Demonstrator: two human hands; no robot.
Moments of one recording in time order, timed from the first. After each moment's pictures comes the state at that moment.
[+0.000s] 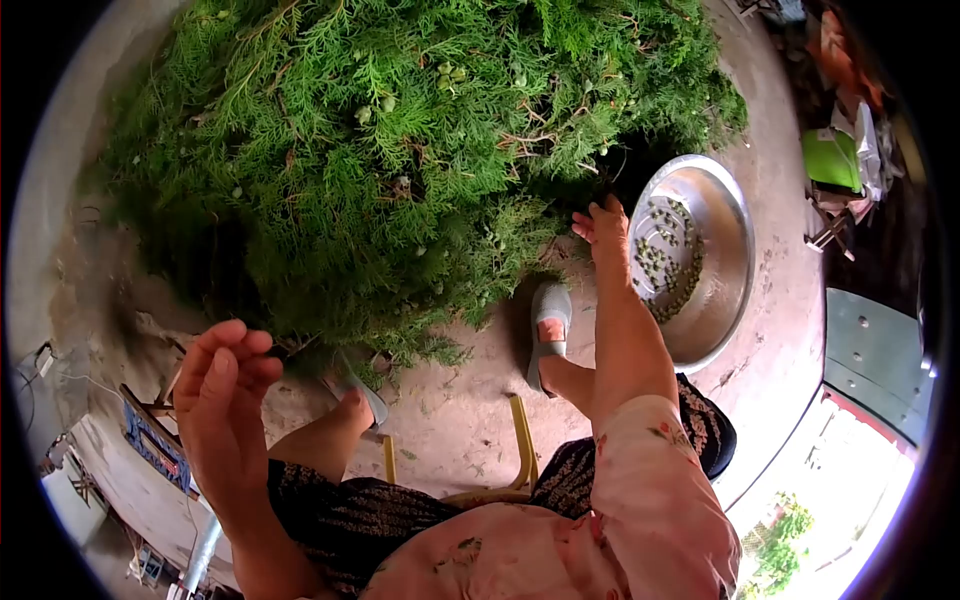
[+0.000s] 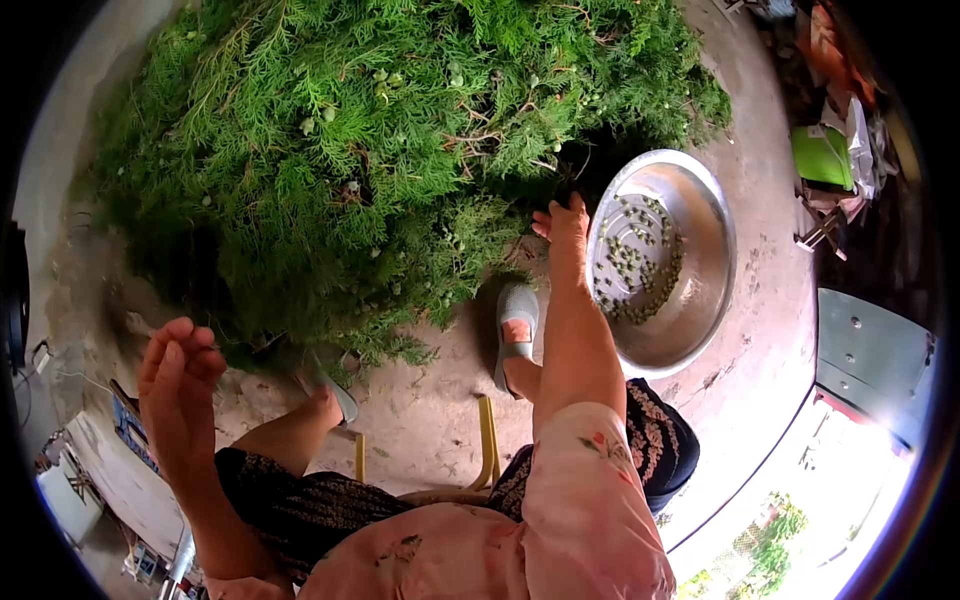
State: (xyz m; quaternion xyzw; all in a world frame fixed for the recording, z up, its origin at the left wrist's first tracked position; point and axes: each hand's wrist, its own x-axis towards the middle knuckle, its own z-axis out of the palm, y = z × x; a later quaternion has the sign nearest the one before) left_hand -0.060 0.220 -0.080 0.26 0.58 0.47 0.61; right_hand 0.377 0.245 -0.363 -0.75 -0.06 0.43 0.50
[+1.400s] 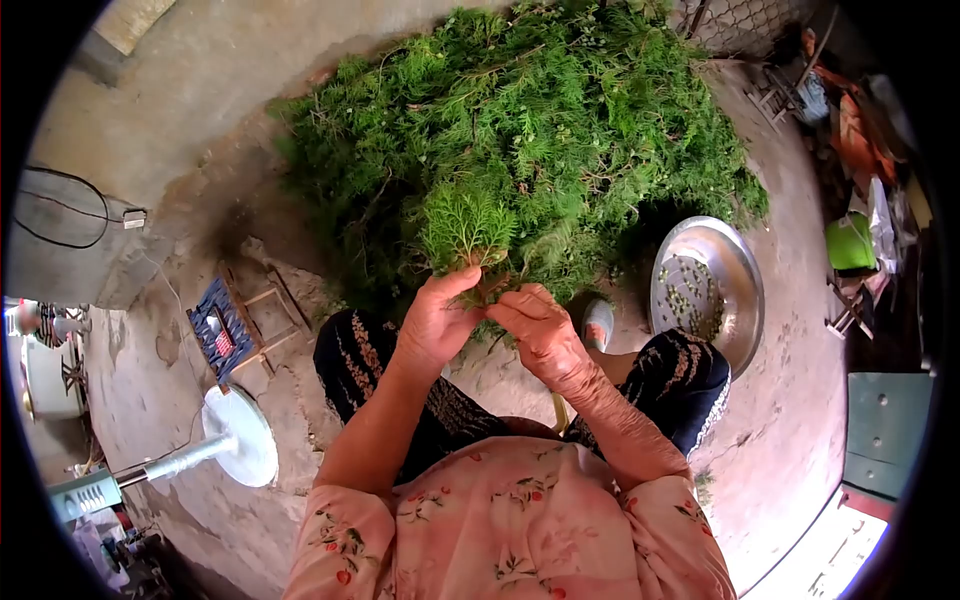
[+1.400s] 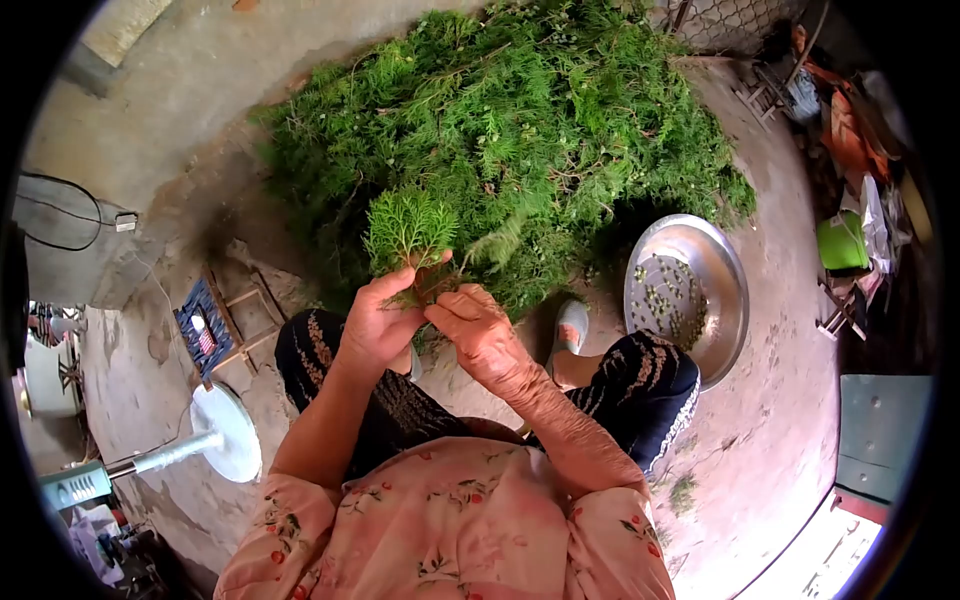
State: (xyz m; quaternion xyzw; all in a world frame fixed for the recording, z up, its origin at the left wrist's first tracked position) left_hand -0.034 0.099 -0.062 0.13 0.28 0.50 0.81; right_hand 0.127 0.078 -0.051 -0.36 -0.83 0.21 0.37
